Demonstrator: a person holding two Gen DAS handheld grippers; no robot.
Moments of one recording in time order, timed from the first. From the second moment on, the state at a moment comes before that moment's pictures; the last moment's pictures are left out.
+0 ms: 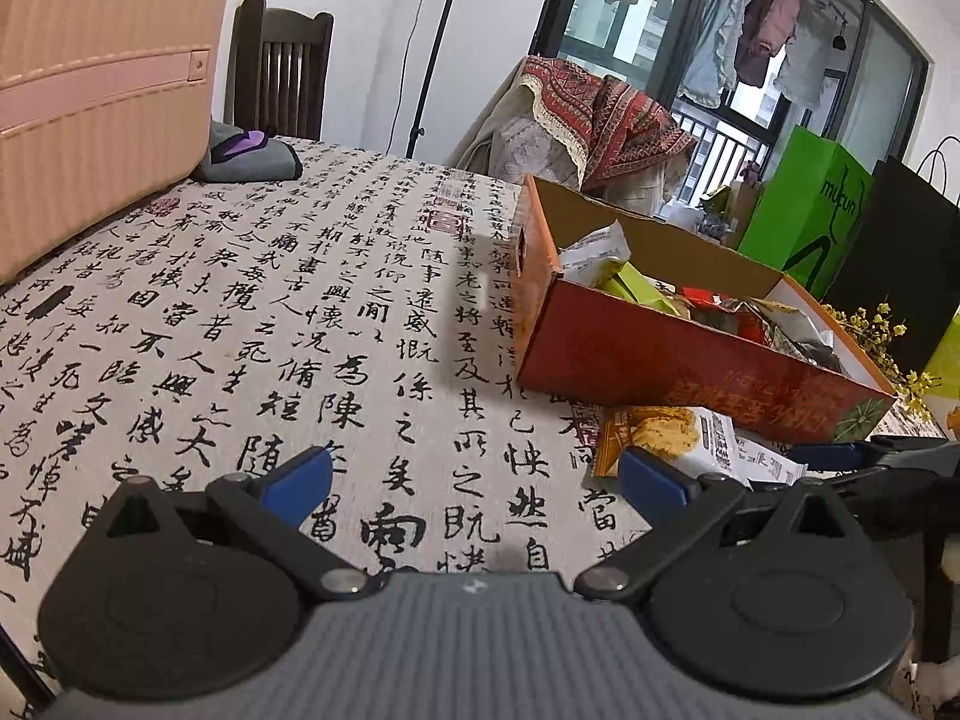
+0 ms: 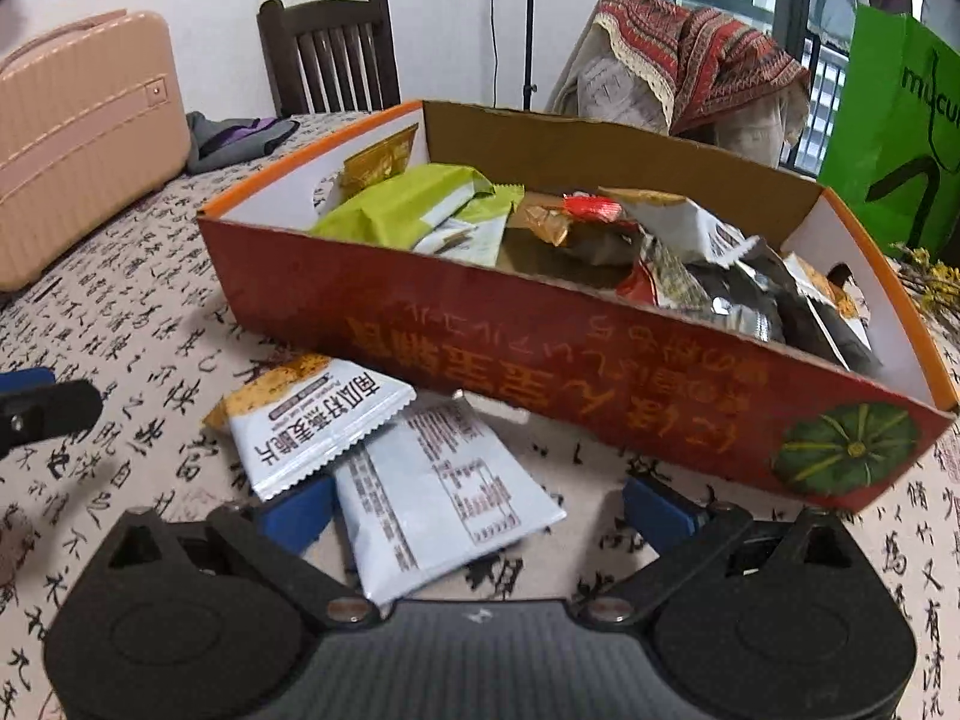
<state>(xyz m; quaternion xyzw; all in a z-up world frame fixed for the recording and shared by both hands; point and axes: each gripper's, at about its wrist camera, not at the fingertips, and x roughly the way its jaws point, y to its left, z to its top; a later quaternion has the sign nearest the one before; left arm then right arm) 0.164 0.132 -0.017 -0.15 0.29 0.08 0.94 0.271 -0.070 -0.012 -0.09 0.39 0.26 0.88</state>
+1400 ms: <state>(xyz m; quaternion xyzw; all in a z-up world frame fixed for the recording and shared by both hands) 0.206 0.078 0.014 -0.09 0.35 0.07 0.93 0.228 -0.187 0.000 0.02 0.30 0.19 0.94</state>
